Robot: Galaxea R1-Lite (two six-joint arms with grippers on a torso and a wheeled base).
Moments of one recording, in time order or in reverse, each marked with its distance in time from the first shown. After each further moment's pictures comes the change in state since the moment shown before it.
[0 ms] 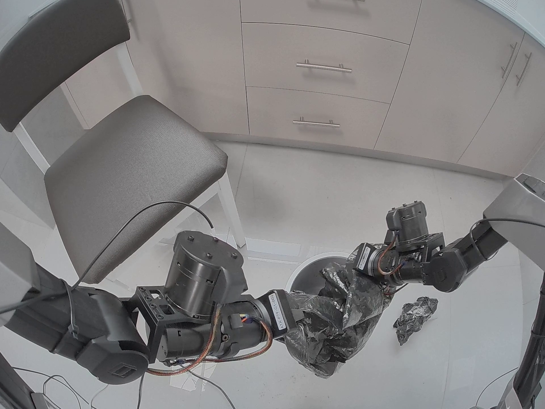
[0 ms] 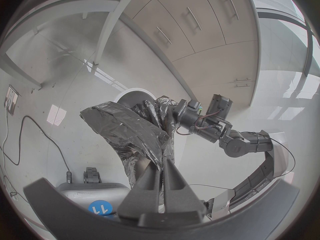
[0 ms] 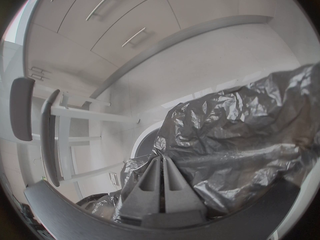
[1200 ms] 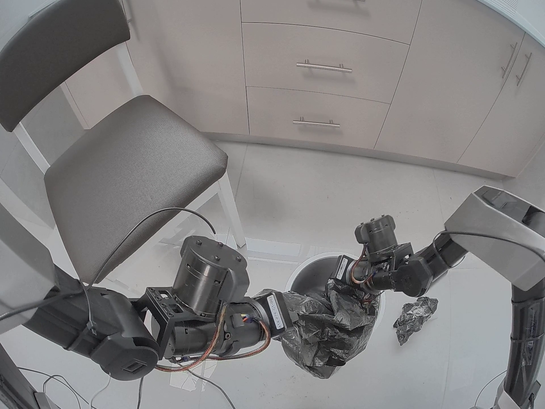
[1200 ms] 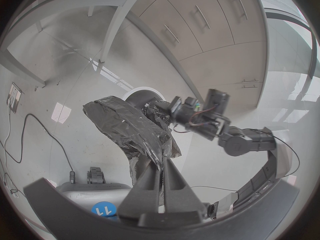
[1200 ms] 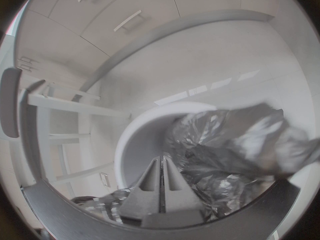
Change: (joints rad) left arm 0.026 0.050 -0.001 -0.005 -0.001 0.000; right arm 0.052 0.186 -0.154 0.047 -0.074 0.015
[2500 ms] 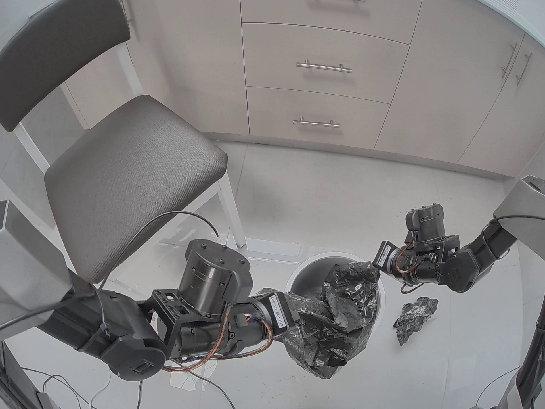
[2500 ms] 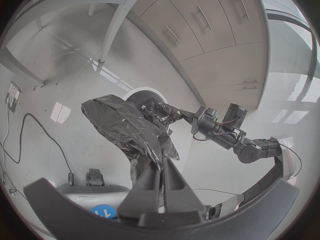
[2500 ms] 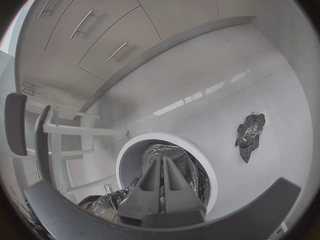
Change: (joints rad) left arm 0.006 0.037 0.004 -0.049 0.003 -0.004; right arm -0.135 -0.208 0.237 -0.111 0.026 0.011
